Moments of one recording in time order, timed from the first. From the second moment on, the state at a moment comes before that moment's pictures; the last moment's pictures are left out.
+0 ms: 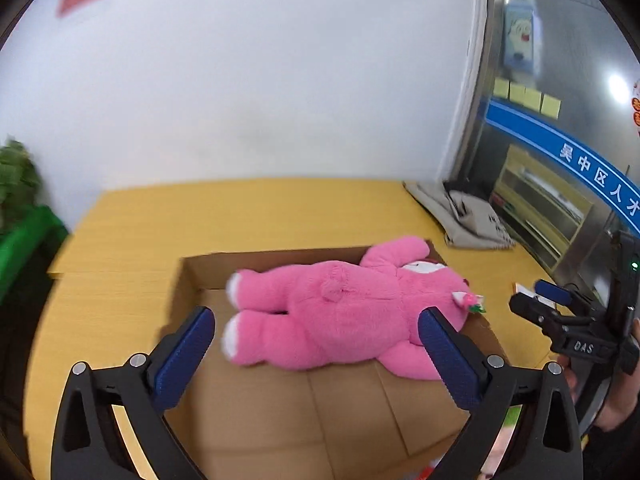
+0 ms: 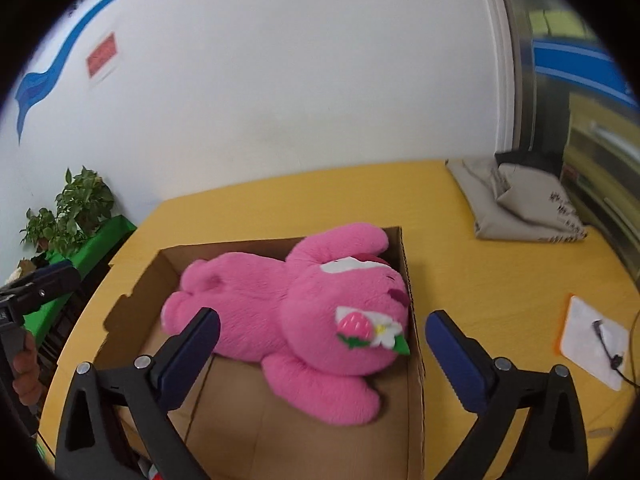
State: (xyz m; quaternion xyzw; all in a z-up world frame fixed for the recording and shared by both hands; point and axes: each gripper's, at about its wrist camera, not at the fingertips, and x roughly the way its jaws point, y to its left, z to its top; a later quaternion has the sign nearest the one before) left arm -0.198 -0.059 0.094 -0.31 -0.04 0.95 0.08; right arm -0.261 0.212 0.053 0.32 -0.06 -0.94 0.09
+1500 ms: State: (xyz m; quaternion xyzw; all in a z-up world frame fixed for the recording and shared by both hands) left arm -0.048 -0.030 0.043 -0.33 -0.05 0.94 0.06; right arm -0.096 0.168 0.044 0.31 0.00 -0.95 0.06
